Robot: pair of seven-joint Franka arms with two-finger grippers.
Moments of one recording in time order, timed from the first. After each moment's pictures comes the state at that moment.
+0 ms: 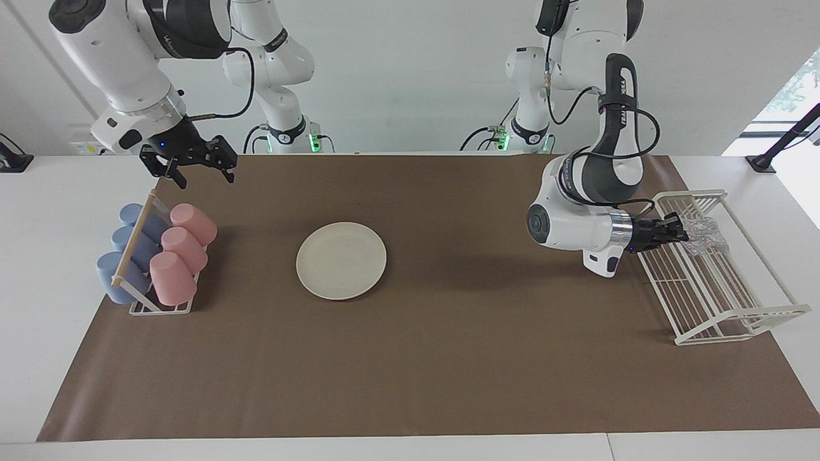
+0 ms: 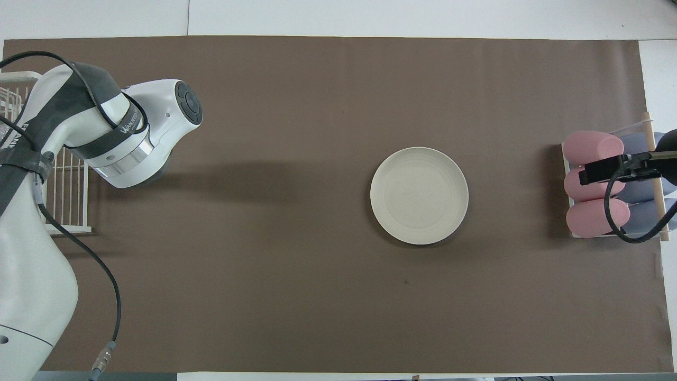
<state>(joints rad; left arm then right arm) -0.24 0.41 -0.04 -1.69 1.18 1.50 -0.50 0.10 -0.08 -0.14 -1.74 0.05 1.63 -0.09</state>
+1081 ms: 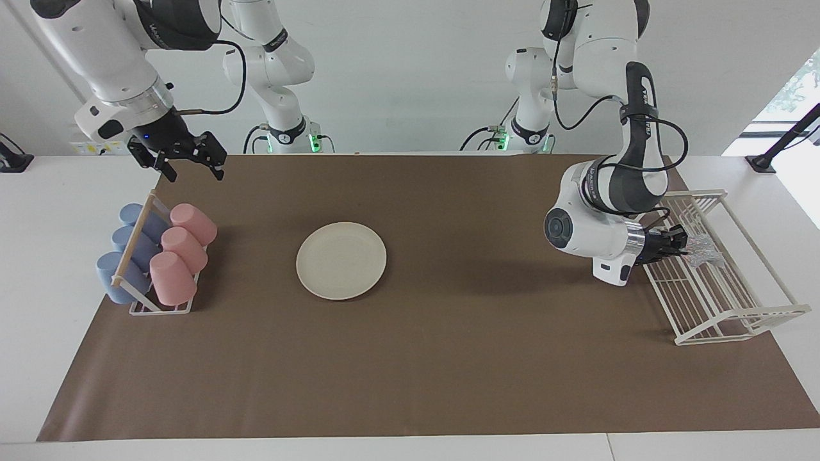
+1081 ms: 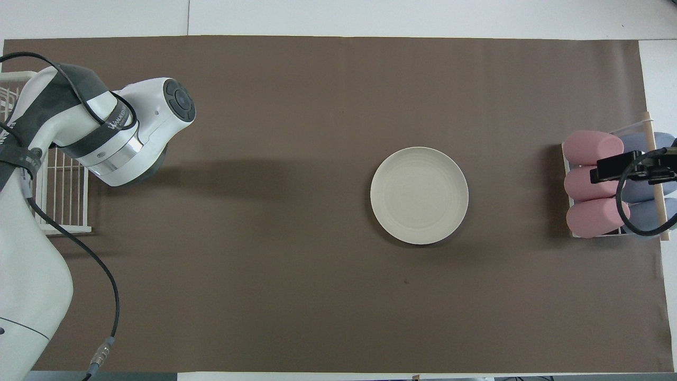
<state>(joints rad) -0.22 0.42 -0.04 -1.70 1.11 1.58 -0.59 0.07 -0.08 -0.14 -1.73 0.04 1.62 -0.04</state>
